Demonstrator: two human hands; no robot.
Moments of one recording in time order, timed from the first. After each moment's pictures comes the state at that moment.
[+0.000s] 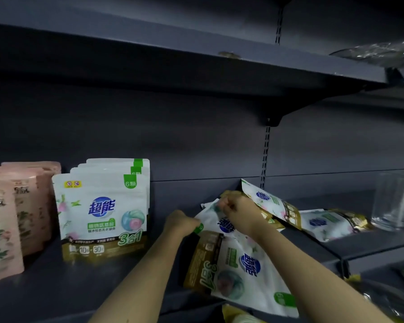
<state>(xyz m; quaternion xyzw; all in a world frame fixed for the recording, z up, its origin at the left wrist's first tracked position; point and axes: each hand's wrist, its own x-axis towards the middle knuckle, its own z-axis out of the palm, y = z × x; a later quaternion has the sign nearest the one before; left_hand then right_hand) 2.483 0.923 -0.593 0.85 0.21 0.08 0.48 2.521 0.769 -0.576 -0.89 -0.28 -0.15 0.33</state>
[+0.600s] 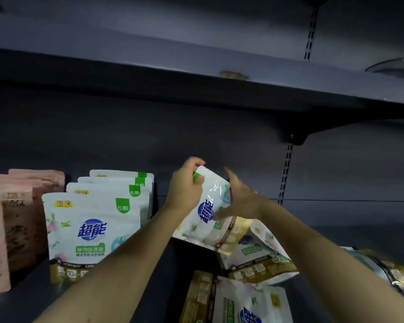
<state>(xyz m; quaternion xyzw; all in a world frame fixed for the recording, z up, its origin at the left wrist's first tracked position) 2.515 0.923 -0.496 0.82 0.03 0.42 0.39 2.601 0.784 -0.500 -0.90 -0.35 0.00 0.27</state>
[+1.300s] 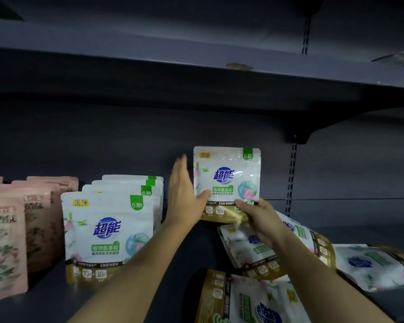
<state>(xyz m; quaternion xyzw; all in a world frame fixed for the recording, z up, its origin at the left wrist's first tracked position) 2.489 0.928 -0.523 0.82 0.05 0.46 0.33 2.588 0.778 -0.560 -0.56 -0.25 0.10 0.79</state>
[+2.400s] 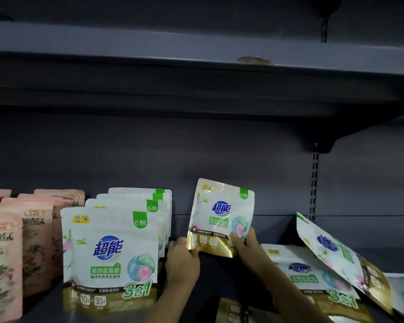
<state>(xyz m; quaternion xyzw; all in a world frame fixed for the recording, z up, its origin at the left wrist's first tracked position) 2.527 0.959 -0.621 0.82 0.26 0.33 0.37 2.619 0.828 -0.615 -0.77 -0.23 0.03 0.59</state>
